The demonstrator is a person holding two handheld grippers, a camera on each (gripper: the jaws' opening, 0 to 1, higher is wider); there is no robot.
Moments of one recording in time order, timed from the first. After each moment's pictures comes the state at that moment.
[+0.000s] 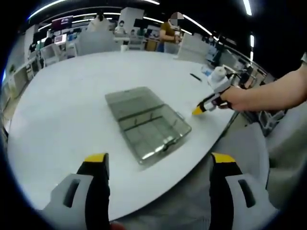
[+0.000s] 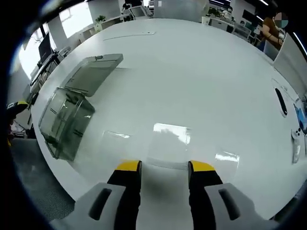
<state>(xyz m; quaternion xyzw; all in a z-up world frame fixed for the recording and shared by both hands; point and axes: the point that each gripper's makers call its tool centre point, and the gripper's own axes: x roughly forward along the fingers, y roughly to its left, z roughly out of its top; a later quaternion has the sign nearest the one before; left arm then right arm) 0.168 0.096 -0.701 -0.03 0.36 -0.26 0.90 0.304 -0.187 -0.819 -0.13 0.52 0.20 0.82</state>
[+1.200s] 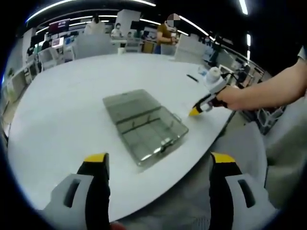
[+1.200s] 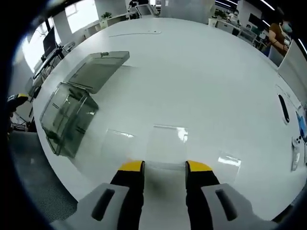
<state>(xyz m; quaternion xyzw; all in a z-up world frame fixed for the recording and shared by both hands) 0.166 0.092 -0.693 -0.02 0.34 -0.27 0.90 0.303 -0.181 -0.817 -0.14 0.51 0.23 0.82</state>
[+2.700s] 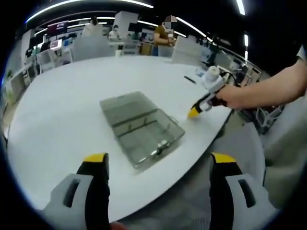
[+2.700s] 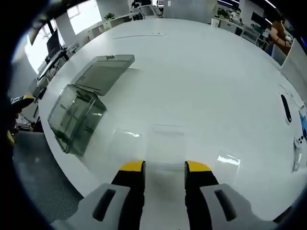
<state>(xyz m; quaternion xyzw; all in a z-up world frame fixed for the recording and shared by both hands) 0.167 0.085 -0.689 -0.02 0.34 -0.28 0.90 0.297 -0.180 -0.805 -0.13 0.51 0.25 0.81</state>
